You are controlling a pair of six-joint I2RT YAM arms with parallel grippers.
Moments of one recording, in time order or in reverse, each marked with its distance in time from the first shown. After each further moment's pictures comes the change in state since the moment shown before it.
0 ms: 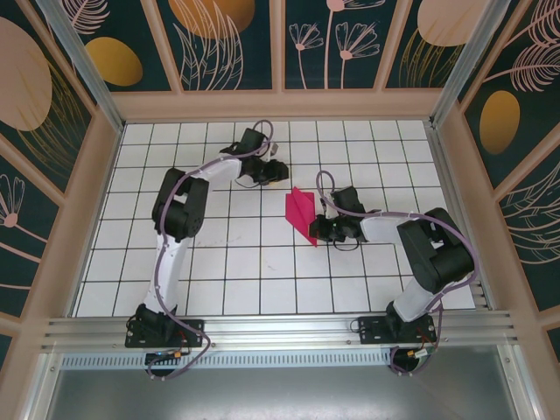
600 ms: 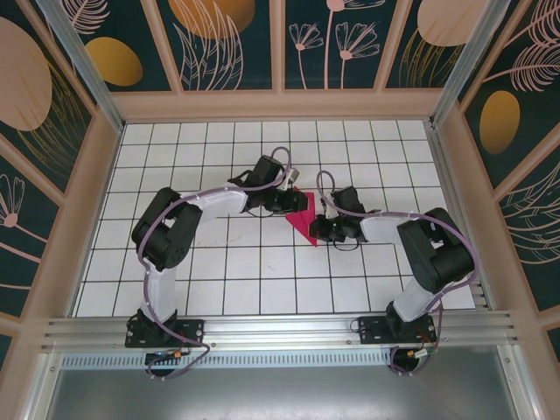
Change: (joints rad) left arm -0.217 -0.307 -0.451 0.264 0.079 -0.128; right arm 0.000 0.000 0.000 0.003 0.000 0.005
